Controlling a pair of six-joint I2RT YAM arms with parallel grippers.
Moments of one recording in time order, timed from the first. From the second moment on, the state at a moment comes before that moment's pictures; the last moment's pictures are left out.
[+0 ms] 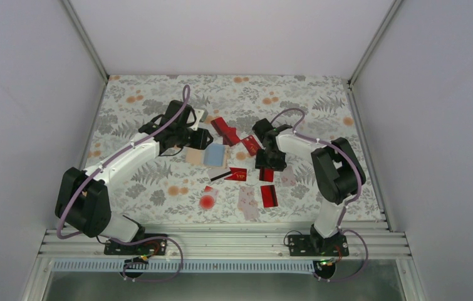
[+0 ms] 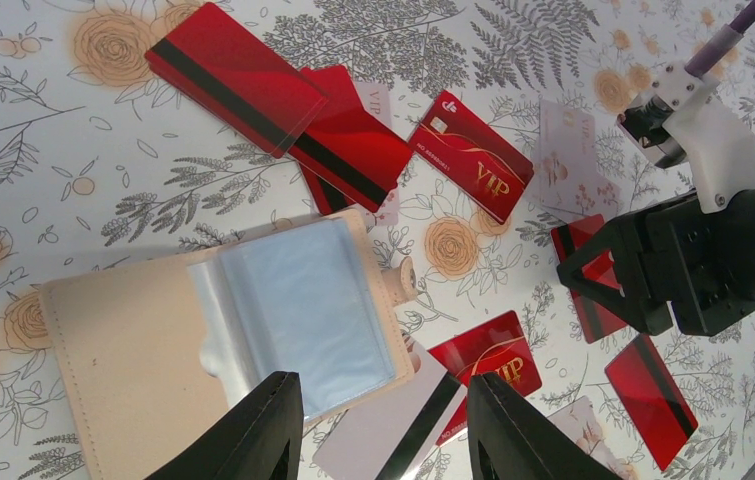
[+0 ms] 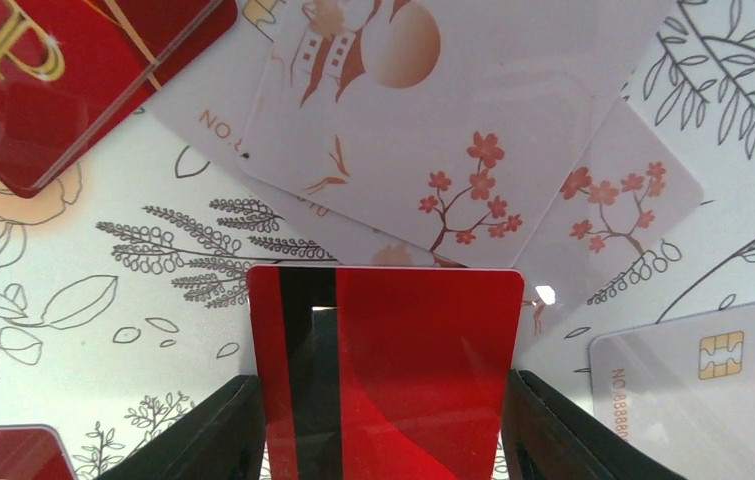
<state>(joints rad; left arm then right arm) -0.49 1.45 1.08 -0.50 0.28 -0.27 0.52 1.84 1.11 -0.80 0.04 0.64</state>
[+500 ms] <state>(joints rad) -0.49 1.45 1.08 -0.49 0.30 -0.27 0.52 1.84 1.15 -0.82 0.04 0.64</state>
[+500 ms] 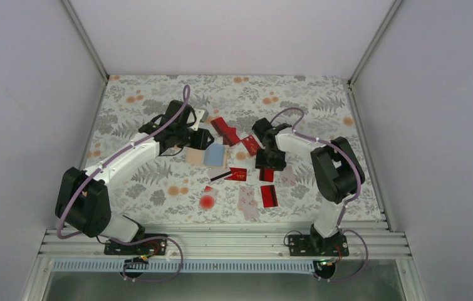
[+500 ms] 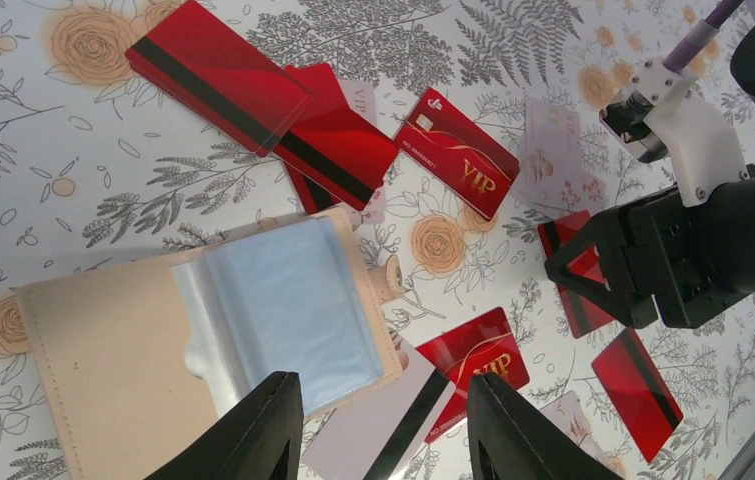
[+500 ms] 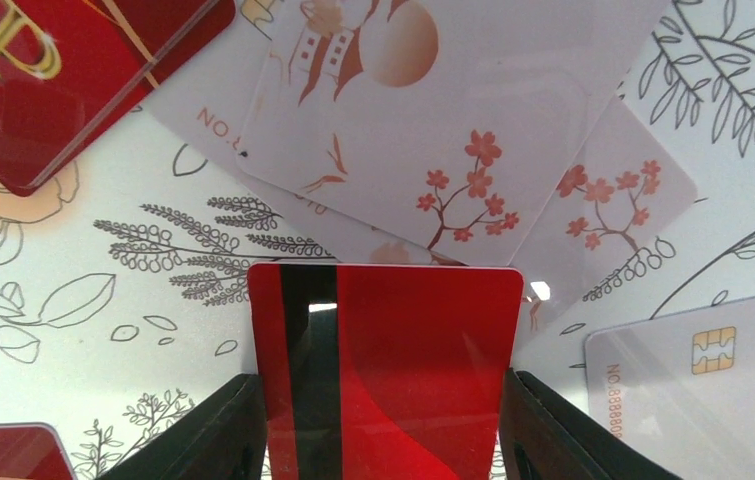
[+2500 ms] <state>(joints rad) -0.49 1.44 1.15 -0.56 0.32 -0.27 0.46 2.10 1.50 -0.71 -0.02 0.10</state>
